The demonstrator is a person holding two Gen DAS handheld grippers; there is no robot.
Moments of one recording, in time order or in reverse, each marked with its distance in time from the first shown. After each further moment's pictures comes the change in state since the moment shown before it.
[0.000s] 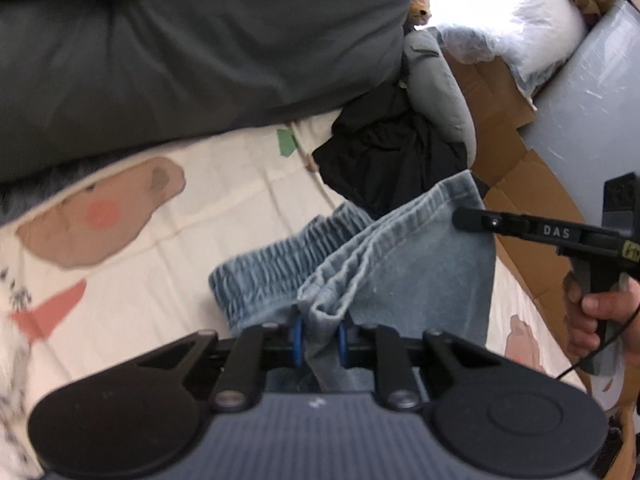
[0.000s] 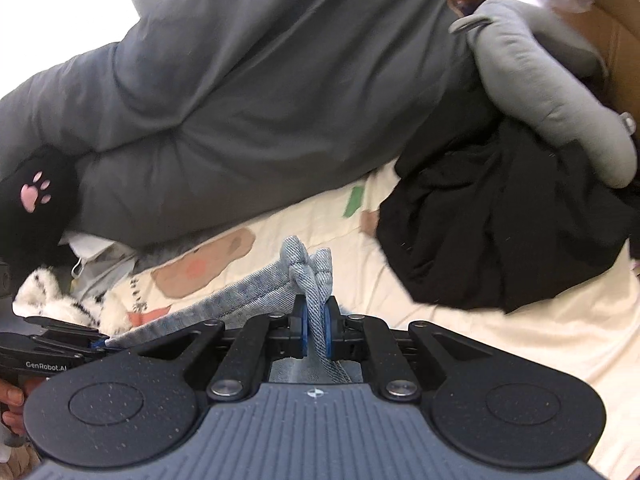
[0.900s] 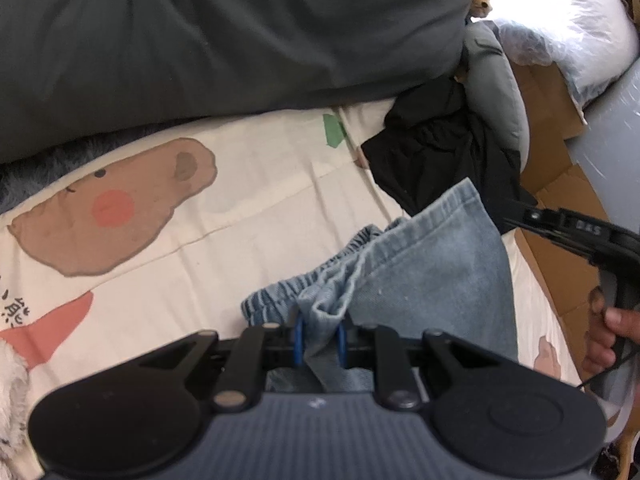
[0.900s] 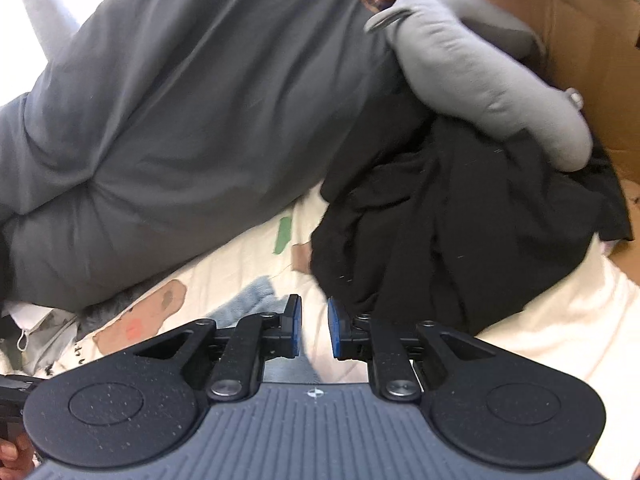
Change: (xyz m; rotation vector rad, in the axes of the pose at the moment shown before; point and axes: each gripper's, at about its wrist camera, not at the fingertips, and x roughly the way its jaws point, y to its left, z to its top) left arm 0.039 0.035 0.026 -0.101 0.075 0.044; right arm 0.031 -0.024 0.013 0.159 -0.078 -0.181
